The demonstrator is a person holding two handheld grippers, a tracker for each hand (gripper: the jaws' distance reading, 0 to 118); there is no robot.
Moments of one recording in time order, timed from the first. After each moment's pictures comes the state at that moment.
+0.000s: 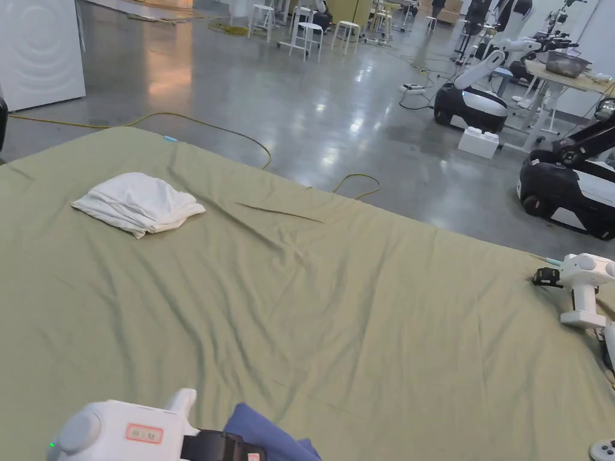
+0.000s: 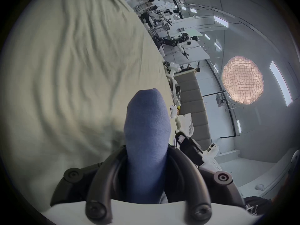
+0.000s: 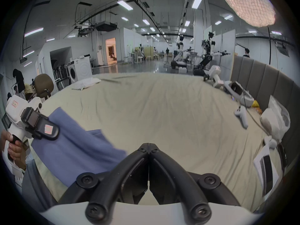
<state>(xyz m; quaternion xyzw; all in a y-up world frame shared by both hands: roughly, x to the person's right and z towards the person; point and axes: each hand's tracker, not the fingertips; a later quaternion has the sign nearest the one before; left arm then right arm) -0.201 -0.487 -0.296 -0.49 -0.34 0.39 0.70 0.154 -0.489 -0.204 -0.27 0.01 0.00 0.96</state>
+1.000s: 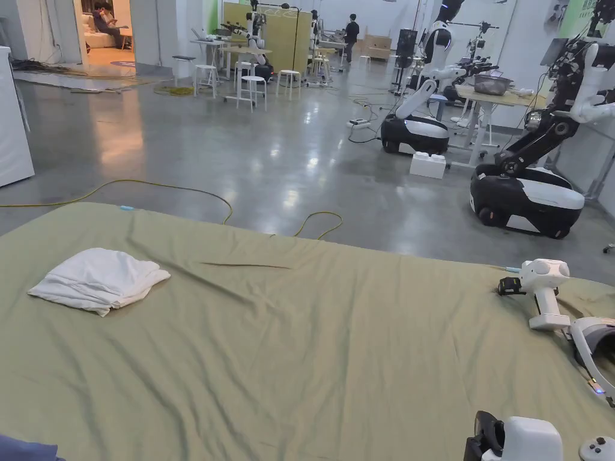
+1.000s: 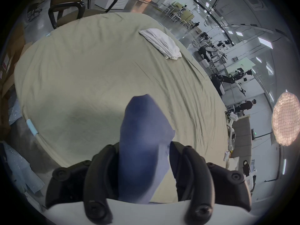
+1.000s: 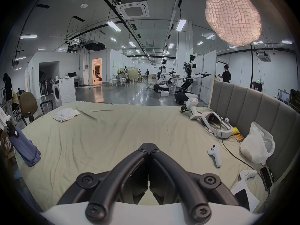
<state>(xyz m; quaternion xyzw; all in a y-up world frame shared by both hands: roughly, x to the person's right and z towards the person) -0.502 -0.402 -0.323 -0.50 0.00 0.31 0.80 0.220 -0.396 -0.255 -0.16 -0.08 0.01 0.98</state>
